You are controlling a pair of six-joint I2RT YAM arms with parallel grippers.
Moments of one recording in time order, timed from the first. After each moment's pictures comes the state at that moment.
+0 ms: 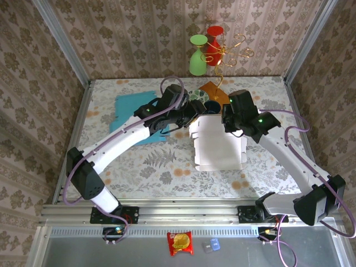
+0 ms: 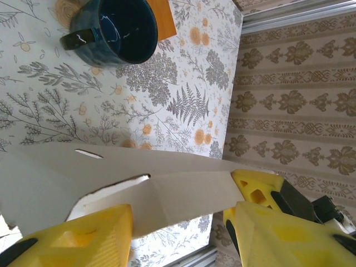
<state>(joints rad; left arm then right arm) -0.86 1.60 1.54 -0.55 0.14 -1.25 0.43 1.28 1.24 -0.71 0.12 1.89</state>
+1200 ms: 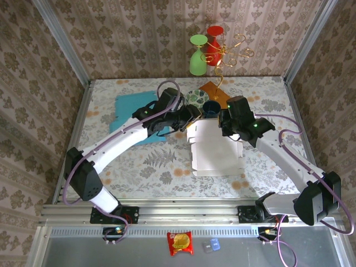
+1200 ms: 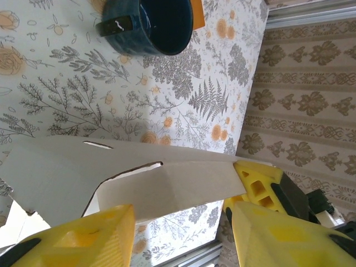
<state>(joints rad) -0.82 1.59 1.45 -0.54 0.19 -1.27 0.43 1.28 1.10 -0.55 0.07 1.89</state>
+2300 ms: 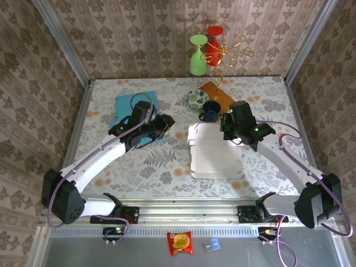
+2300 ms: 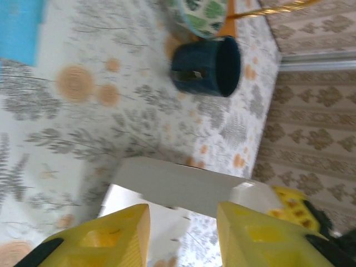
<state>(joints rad) -0.64 1.30 1.01 -0.39 0.22 -1.23 0.38 1.26 1.00 -0.49 0.01 1.95</state>
